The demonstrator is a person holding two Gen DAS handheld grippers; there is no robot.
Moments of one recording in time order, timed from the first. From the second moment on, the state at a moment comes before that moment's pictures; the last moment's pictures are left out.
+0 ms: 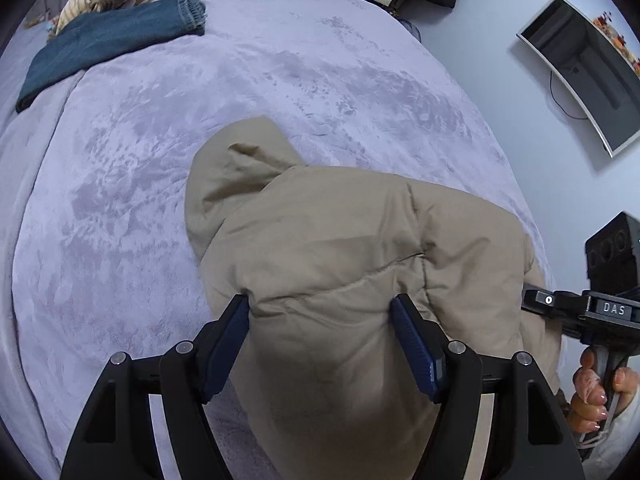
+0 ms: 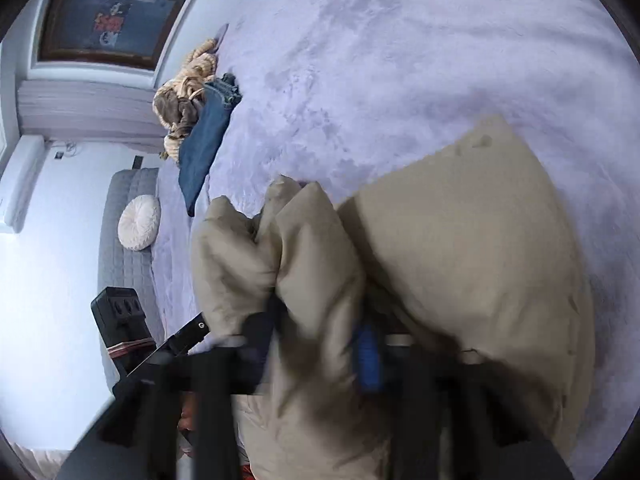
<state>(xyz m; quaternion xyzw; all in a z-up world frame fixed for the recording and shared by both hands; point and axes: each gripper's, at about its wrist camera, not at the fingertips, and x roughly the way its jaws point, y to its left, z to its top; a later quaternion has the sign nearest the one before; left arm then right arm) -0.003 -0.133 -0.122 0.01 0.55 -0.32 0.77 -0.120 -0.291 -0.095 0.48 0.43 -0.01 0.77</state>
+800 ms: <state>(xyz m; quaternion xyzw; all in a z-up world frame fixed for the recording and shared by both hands) -0.016 -0.239 -0.110 0.11 0.50 -0.33 0.79 -0.239 -0.314 -0.045 0.39 0.47 -0.04 0.79</state>
